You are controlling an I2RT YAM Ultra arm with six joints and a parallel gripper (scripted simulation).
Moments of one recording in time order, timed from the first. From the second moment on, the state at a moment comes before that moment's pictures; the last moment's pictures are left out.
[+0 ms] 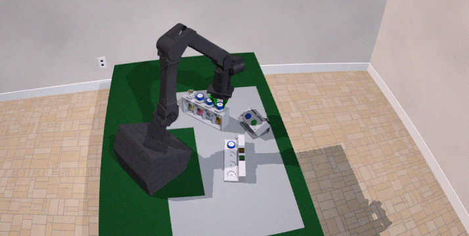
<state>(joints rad) 0.68 1.19 0.97 -0.81 -0.10 -0.65</state>
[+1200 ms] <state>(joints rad) 0.68 1.19 0.97 -0.81 -0.10 -1.74</state>
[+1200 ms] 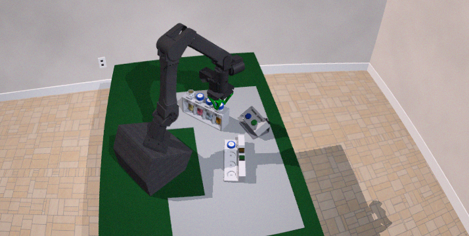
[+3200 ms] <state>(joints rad) 0.68 1.19 0.97 -0.81 -0.10 0.84</state>
